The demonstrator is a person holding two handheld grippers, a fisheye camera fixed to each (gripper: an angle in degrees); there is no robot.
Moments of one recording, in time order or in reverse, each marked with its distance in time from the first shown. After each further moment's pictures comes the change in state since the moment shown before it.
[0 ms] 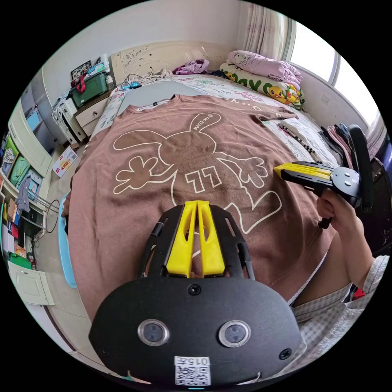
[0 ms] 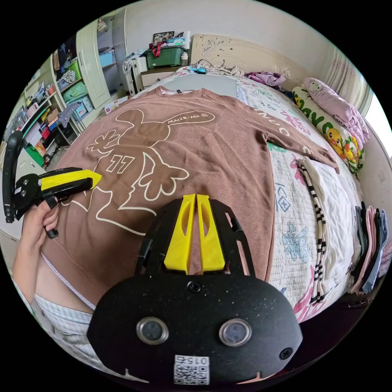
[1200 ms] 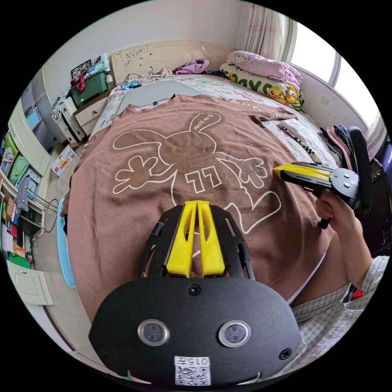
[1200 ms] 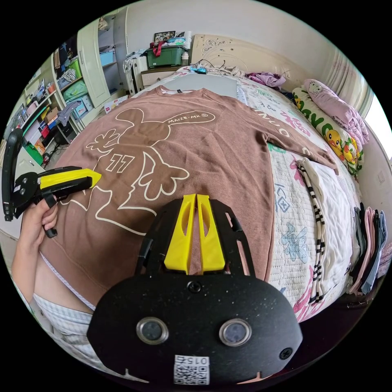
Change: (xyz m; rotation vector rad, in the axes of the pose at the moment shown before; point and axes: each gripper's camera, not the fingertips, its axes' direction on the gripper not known) left arm 0.000 -0.016 -0.009 -0.002 0.009 -0.004; right arm 0.141 0.056 0.105 -0.001 0.005 -0.005
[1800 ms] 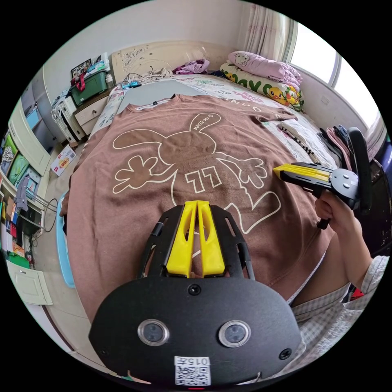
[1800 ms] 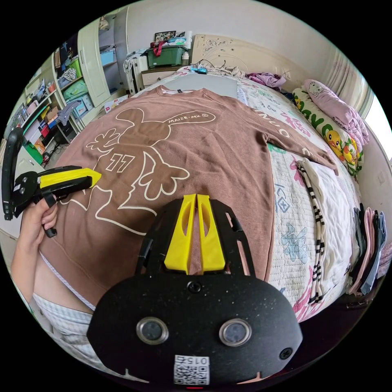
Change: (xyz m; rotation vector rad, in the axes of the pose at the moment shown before) left arm 0.000 -0.001 -0.001 0.000 0.003 -0.001; right arm 0.007 0.002 -0.001 0.000 -0.001 -0.001
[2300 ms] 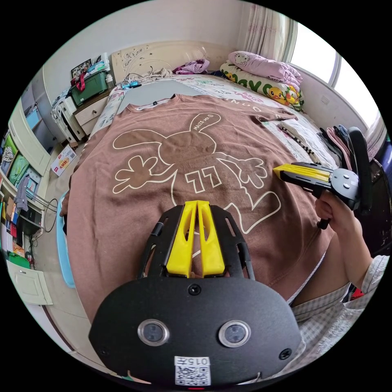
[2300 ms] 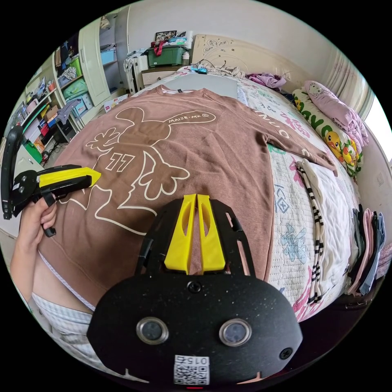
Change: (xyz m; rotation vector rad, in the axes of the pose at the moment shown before) left arm 0.002 0.000 0.000 0.000 0.003 -0.001; right arm -0.016 -0.002 -0.009 0.000 0.006 -0.004
